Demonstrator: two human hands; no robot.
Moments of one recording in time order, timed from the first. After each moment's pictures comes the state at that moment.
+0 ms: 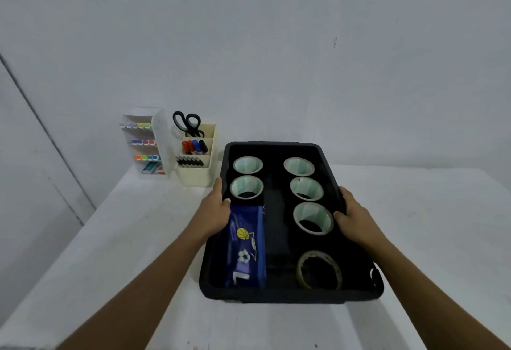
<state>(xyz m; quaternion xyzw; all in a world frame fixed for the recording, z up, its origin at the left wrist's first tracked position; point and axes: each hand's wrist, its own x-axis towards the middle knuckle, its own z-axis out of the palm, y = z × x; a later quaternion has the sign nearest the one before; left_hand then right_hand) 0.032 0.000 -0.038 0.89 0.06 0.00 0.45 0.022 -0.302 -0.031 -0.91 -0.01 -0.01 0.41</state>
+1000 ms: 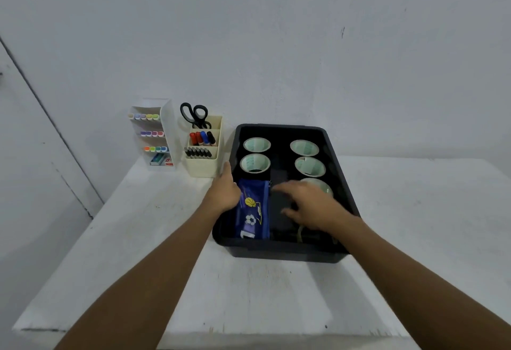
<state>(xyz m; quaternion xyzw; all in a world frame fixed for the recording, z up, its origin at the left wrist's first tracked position) 0.056 0.006 -0.032 0.93 0.06 -0.02 0.36 0.032 -0.217 -0.018 -0.95 -0.28 -0.02 0.14</state>
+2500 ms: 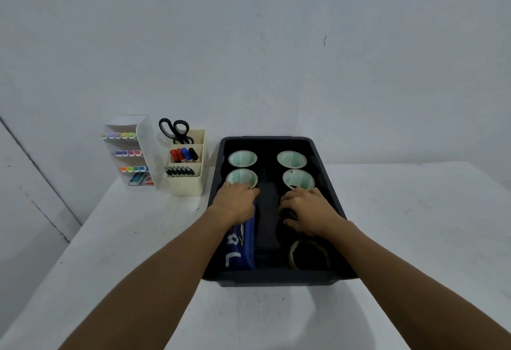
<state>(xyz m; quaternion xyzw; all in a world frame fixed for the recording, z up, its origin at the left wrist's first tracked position) 0.109 -0.035 -0.035 0.98 -0.21 -0.01 -0.08 0.083 -0.246 -0.040 -0.96 -0.27 -0.03 -0.01</state>
